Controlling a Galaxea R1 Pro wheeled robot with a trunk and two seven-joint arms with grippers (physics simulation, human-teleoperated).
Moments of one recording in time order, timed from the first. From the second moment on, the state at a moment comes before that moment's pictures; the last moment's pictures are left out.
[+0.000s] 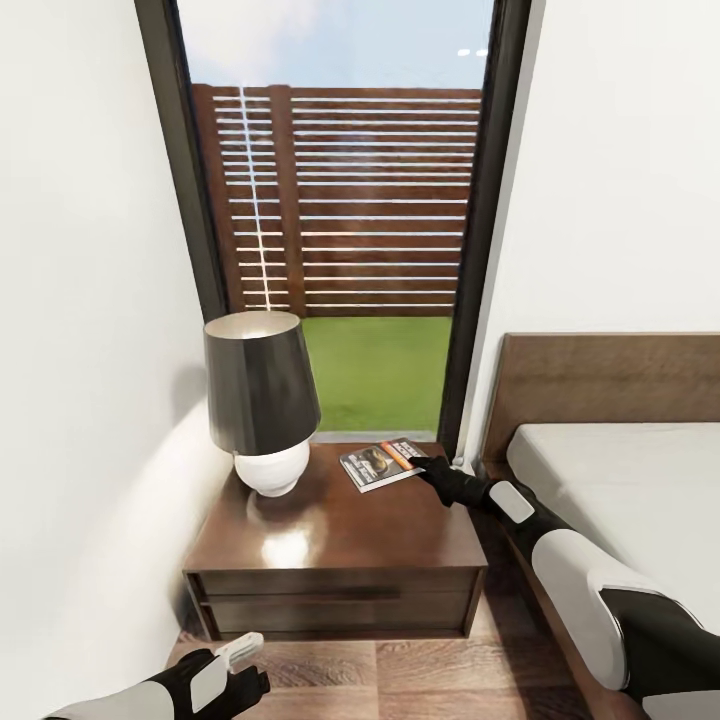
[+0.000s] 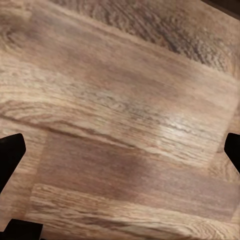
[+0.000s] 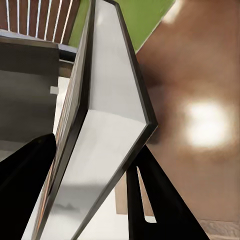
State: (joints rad) left arm -0.65 0.00 -0.19 0.01 0.60 0.32 0.06; right arm -0.97 -0.03 -0.09 -0.25 -0.81 0.59 0.40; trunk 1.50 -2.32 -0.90
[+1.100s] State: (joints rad) left arm -0.65 0.00 -0.19 0.01 0.60 0.32 0.06; right arm -0.97 -0.03 -0.09 -0.25 -0.81 0.59 0.40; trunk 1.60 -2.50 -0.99
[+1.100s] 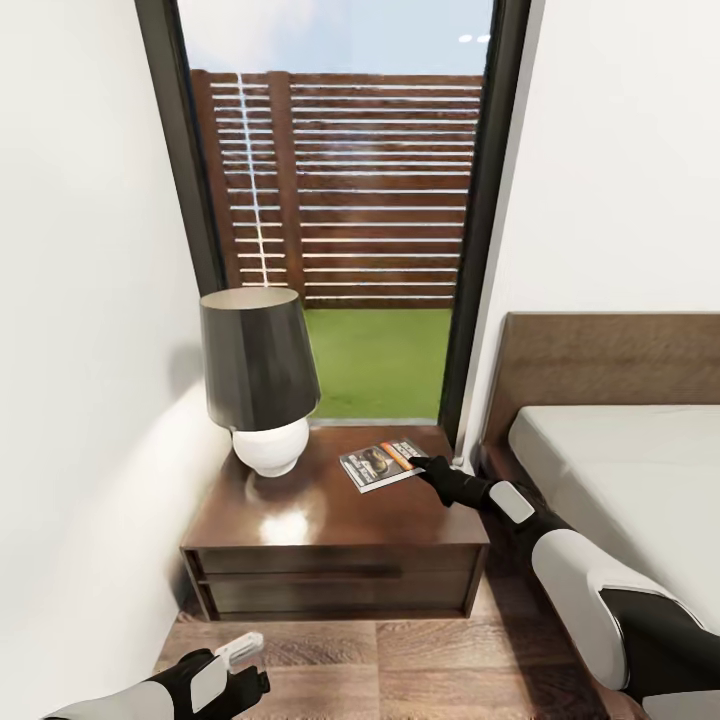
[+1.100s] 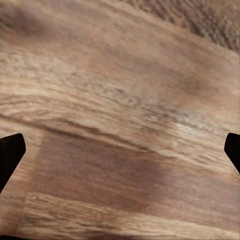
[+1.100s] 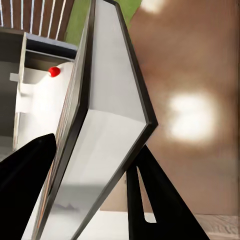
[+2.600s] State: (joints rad) left arm -0.65 0.00 -0.19 0.01 0.60 0.32 0.06; right arm -0.97 -0.03 -0.09 -0.25 -0.81 0.59 0.40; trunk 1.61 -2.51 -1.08
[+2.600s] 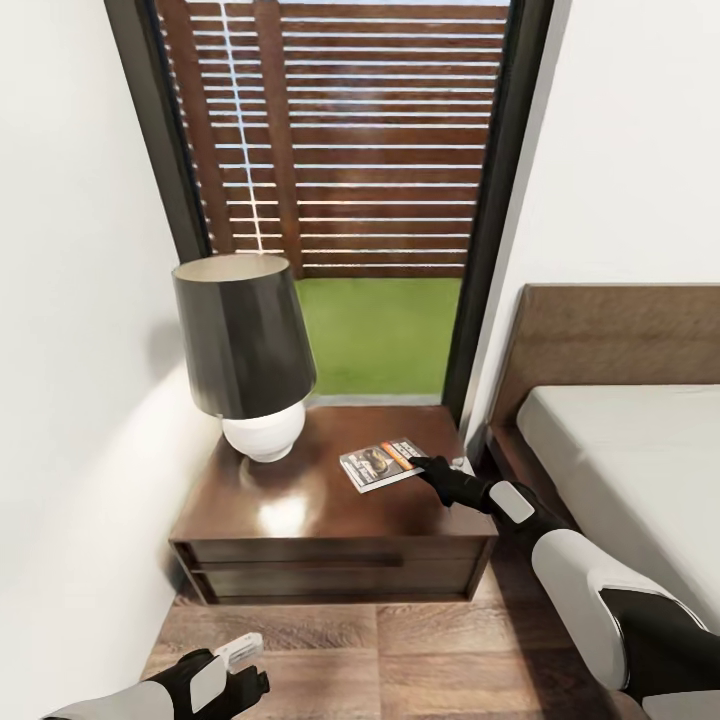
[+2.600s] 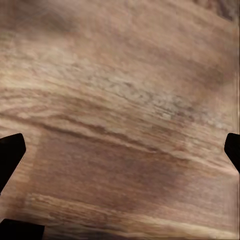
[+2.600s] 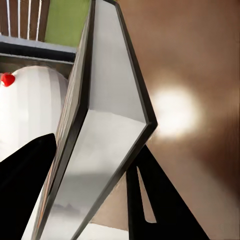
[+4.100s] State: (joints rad) left arm -0.65 0.00 -0.19 0.01 0.60 0.32 0.06; right arm -0.97 -0.03 -0.09 -0.25 -0.80 0.52 0.48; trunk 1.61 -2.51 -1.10
